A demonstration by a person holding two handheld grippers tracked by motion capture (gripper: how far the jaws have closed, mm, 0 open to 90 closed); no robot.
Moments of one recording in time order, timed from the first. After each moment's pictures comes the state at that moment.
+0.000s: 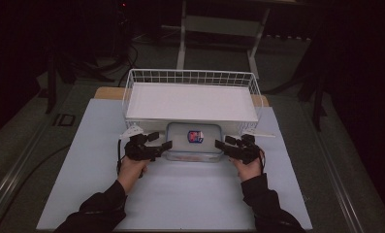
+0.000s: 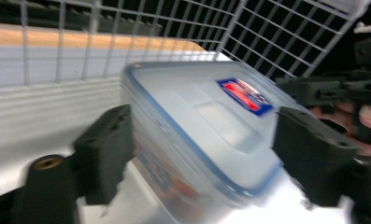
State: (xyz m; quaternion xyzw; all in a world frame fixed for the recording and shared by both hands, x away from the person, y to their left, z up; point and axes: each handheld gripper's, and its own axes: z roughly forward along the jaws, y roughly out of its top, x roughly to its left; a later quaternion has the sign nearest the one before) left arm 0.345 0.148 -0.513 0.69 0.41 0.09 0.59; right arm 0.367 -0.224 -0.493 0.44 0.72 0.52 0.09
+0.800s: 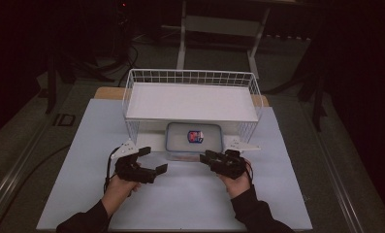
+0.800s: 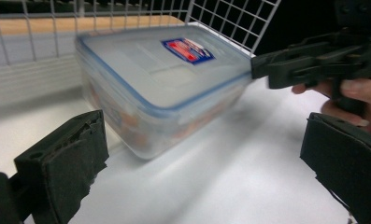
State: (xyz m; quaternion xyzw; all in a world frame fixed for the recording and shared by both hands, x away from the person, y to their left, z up) left arm 0.281 0.153 -0.497 0.74 0.37 0.09 0.56; right arm 0.316 -0.178 -0.491 0.38 0.76 0.52 0.06
